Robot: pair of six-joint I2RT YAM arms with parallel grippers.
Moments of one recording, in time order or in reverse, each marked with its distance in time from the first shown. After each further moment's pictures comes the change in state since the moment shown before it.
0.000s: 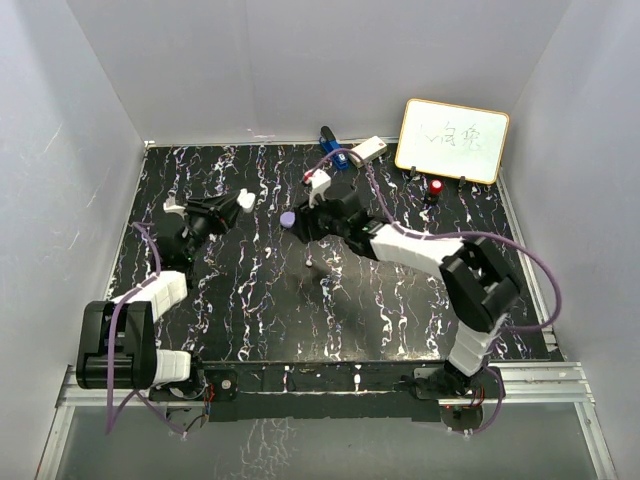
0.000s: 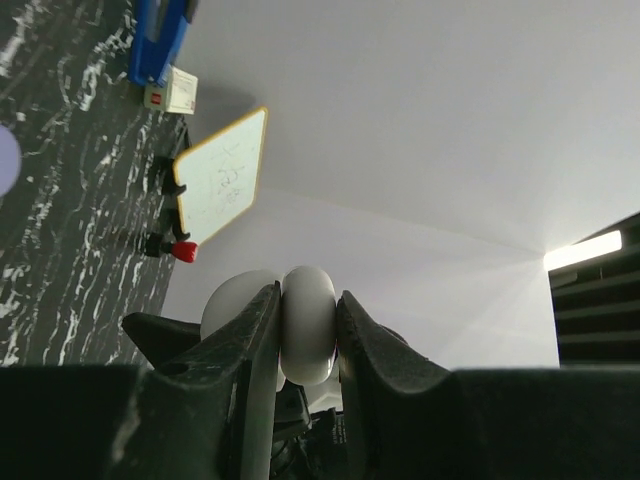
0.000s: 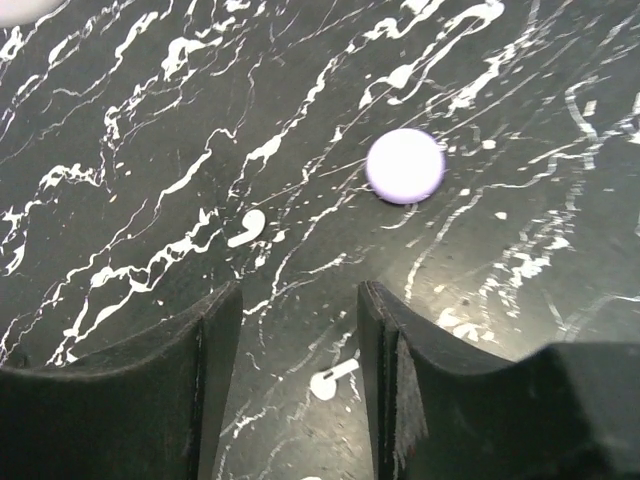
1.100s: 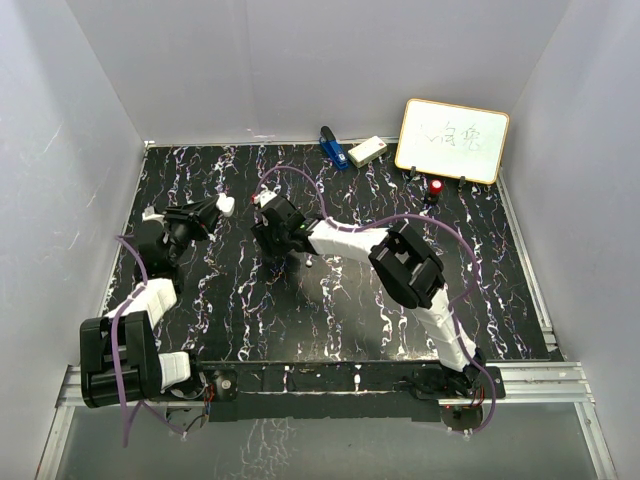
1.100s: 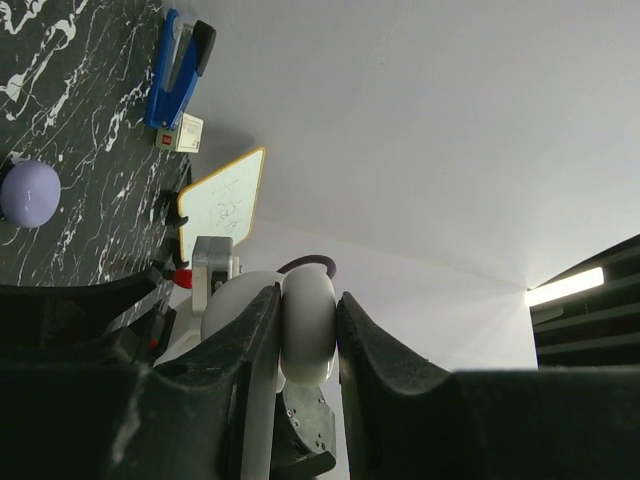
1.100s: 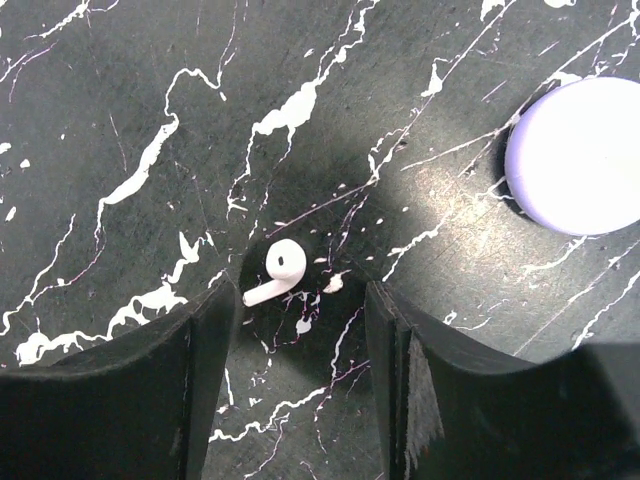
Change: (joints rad) left arm 0.186 -0.073 -0.052 -0.063 0.093 -0.001; right arm 0.167 0.506 0.563 -0.435 0.157 0.076
